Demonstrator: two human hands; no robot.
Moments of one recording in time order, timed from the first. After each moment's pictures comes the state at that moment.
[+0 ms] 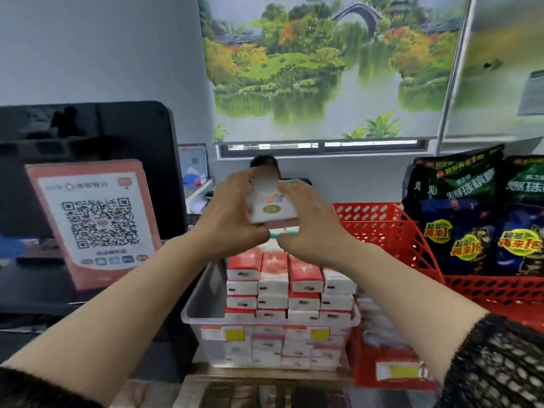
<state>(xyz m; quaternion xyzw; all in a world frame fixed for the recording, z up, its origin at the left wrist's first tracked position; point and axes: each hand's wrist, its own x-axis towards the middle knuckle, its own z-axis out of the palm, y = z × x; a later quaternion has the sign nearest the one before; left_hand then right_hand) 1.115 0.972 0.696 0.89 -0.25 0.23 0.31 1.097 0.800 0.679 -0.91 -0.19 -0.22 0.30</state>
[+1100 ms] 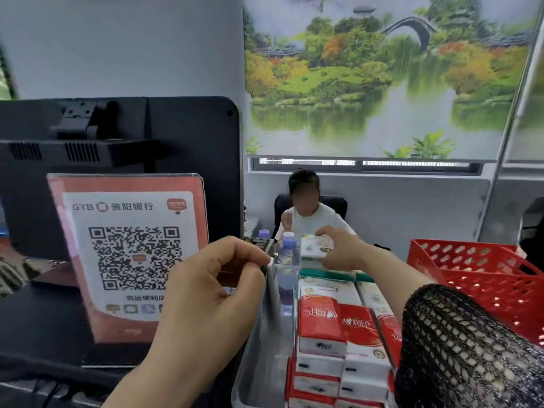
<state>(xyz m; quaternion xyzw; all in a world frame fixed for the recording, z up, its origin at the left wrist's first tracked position) 1.108 1.056 0.665 0.77 -0.16 0.32 0.53 1.302 0.838 0.637 -0.98 -0.04 0.00 0.21</state>
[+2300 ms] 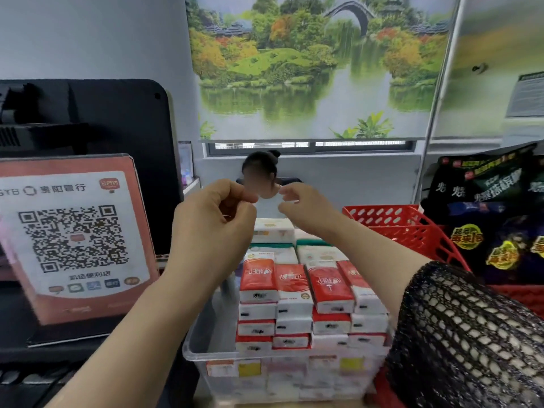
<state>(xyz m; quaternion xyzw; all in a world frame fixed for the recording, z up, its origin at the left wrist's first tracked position) 1.111 0.993 0.690 0.80 -0.15 0.31 0.49 1.215 0.824 0.673 -0.90 -0.06 -0.17 0.39</state>
